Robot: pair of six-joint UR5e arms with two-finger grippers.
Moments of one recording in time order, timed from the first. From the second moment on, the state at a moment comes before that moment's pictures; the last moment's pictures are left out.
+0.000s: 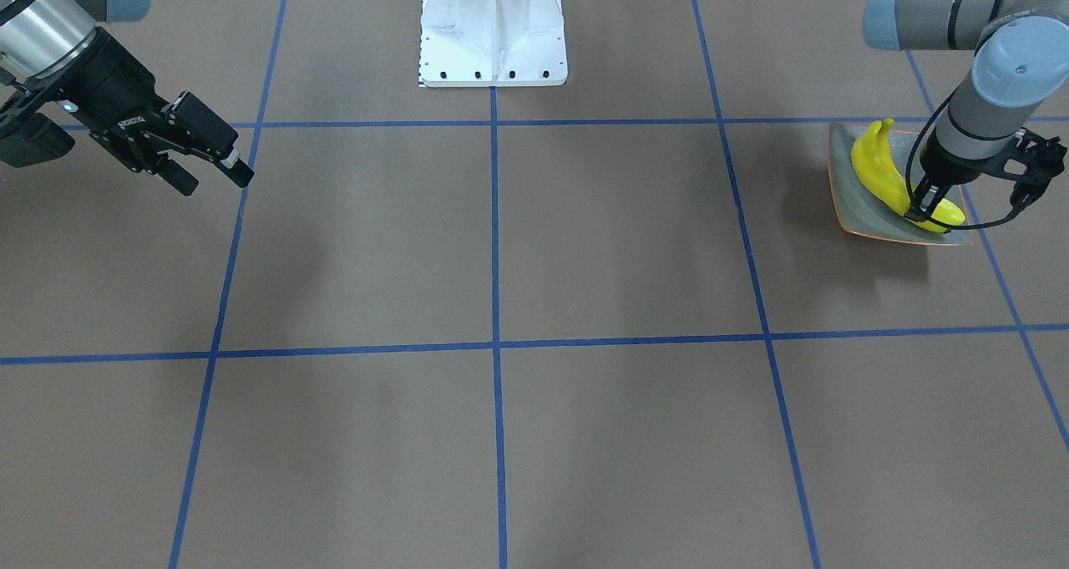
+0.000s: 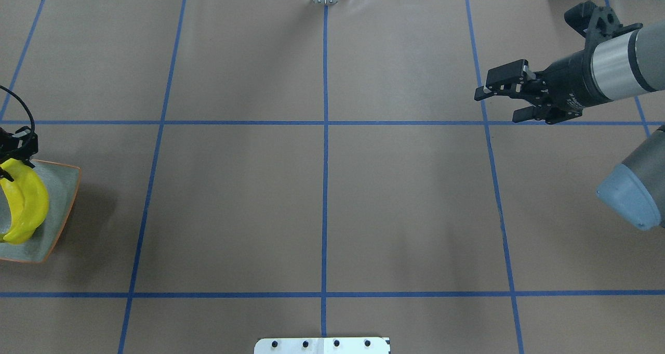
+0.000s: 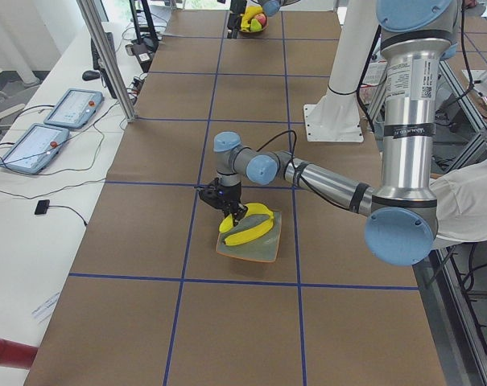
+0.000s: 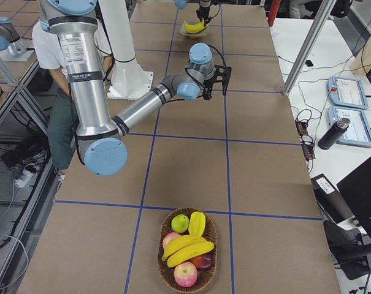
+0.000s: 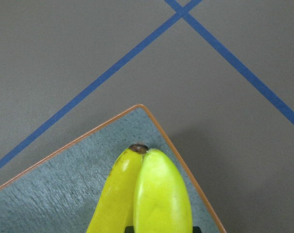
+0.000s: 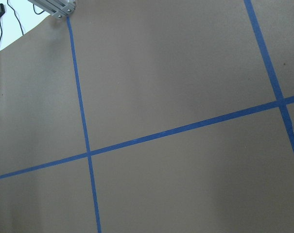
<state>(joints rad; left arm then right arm) -0.96 -1.54 -1.88 -1.59 -1.99 -1.55 0.96 -1.39 2.02 -1.07 2.22 1.41</state>
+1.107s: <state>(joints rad) -0.94 -1.57 -1.94 -1.59 -2.02 -1.54 1.03 -1.46 2.04 -1.07 2.24 1.39</state>
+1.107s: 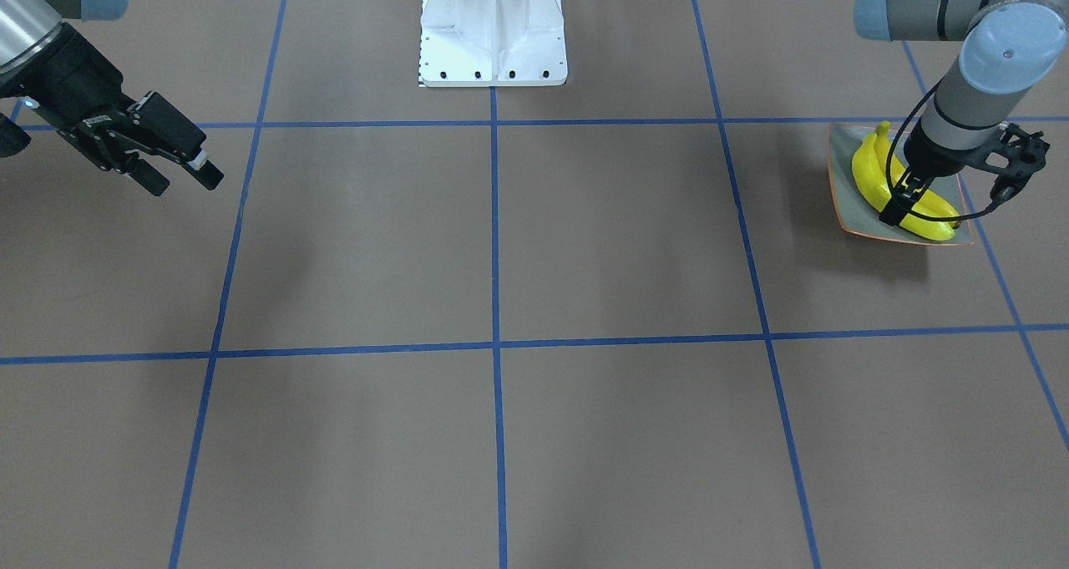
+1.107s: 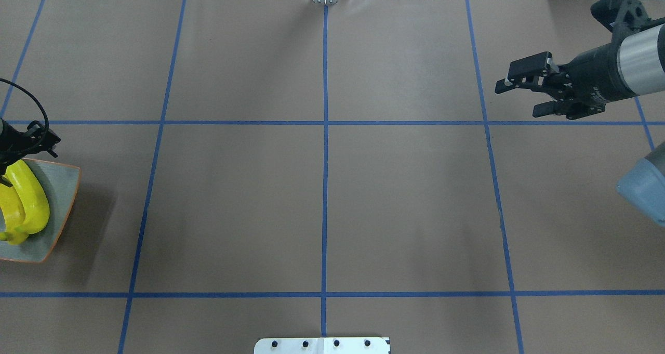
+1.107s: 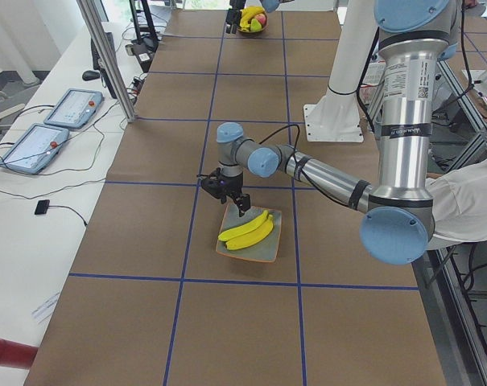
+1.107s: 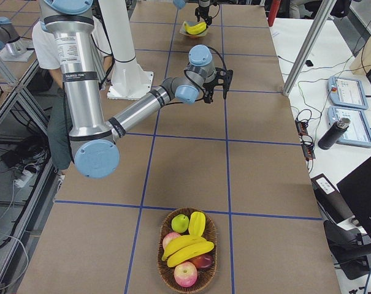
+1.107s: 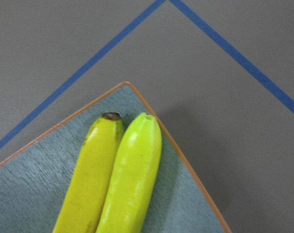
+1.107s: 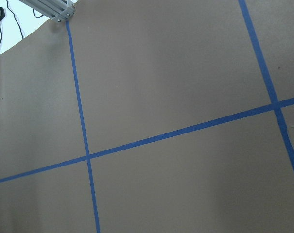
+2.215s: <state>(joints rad) -0.94 -1.76 -1.96 -1.59 -2.13 -1.56 1.47 -1.94 1.86 -1.08 2.22 0.28</state>
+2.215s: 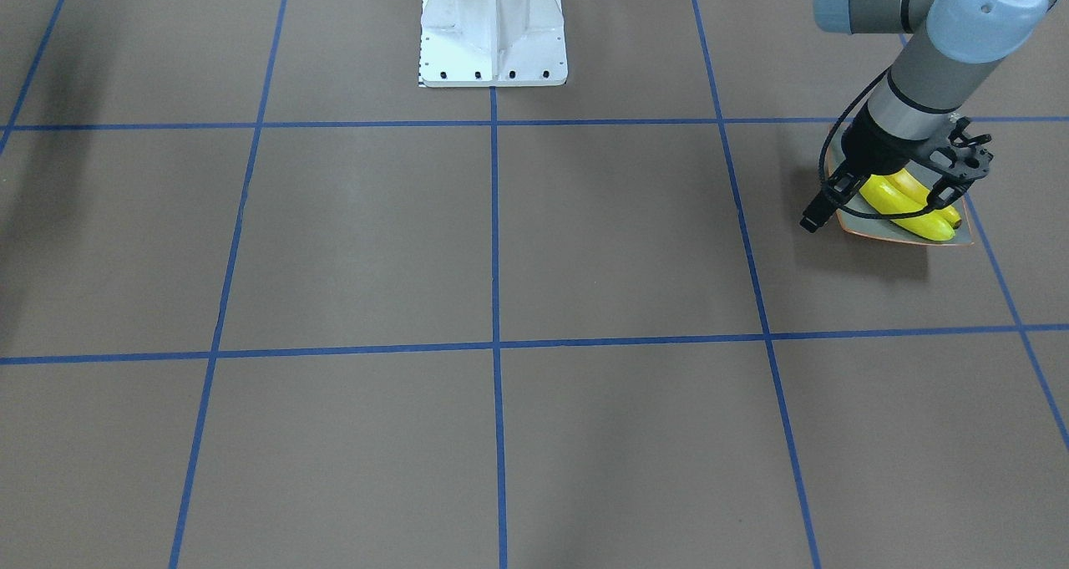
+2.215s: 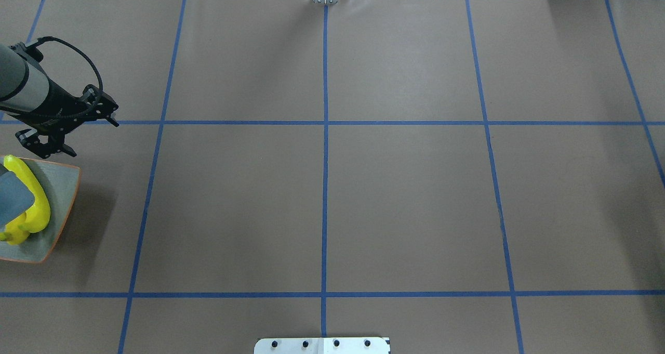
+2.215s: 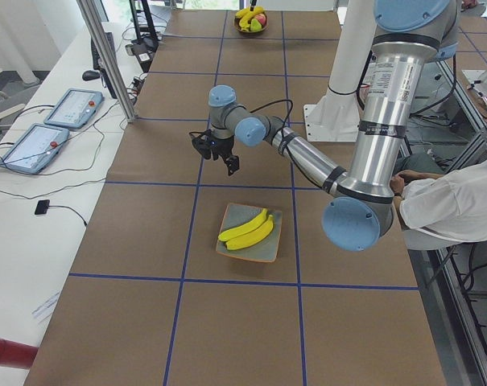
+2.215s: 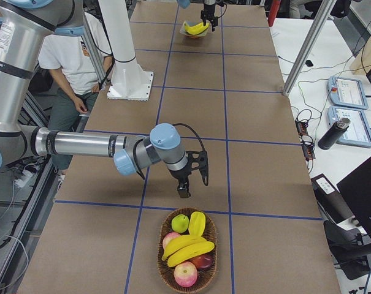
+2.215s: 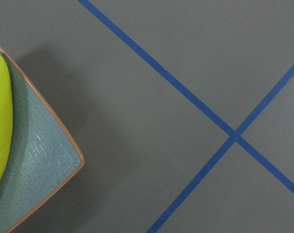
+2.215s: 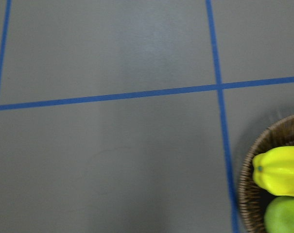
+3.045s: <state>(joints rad) -0.94 -1.78 -1.97 -1.59 -2.17 -1.57 1.51 -1.85 1.55 -1.08 2.09 -0.17</state>
